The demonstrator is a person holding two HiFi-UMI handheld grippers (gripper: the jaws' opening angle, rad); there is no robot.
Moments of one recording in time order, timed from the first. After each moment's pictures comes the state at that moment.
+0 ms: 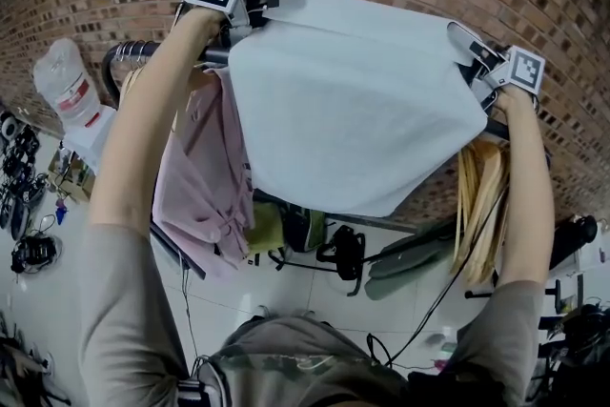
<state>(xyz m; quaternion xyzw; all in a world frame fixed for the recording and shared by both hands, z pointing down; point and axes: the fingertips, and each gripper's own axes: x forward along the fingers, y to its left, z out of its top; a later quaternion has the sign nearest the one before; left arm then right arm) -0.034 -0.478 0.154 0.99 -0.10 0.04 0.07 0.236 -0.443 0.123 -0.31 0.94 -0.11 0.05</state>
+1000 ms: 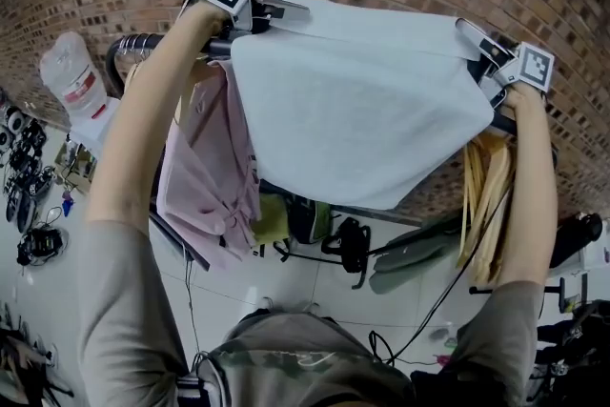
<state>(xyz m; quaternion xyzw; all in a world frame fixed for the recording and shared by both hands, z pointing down) -0.025 -0.462 0.201 0.98 -0.09 0.15 0.10 0.240 -0.433 0.130 -0.30 0.94 -0.13 0.05</state>
